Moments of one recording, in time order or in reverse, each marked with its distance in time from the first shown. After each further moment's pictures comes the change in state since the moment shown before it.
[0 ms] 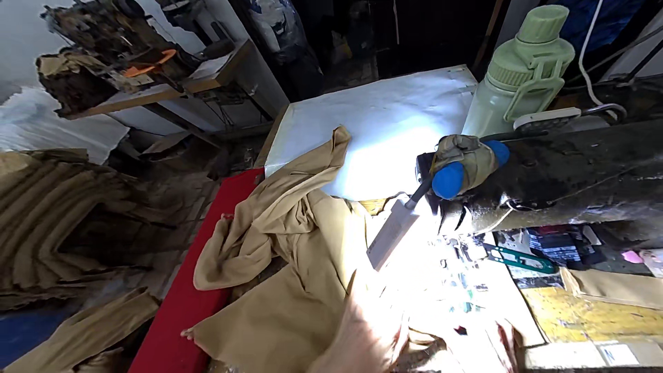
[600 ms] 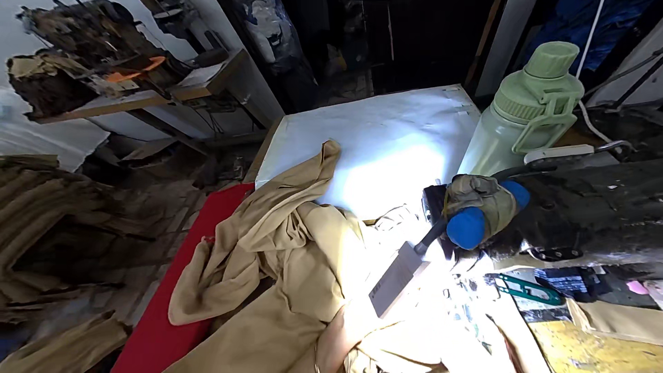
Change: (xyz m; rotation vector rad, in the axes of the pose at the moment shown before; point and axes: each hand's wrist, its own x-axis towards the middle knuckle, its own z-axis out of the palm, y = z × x) left_hand 0.070 -0.051 0.051 -0.359 -0.133 0.004; right_hand 0.040 0.003 -0.024 0.356 -0.300 0.064
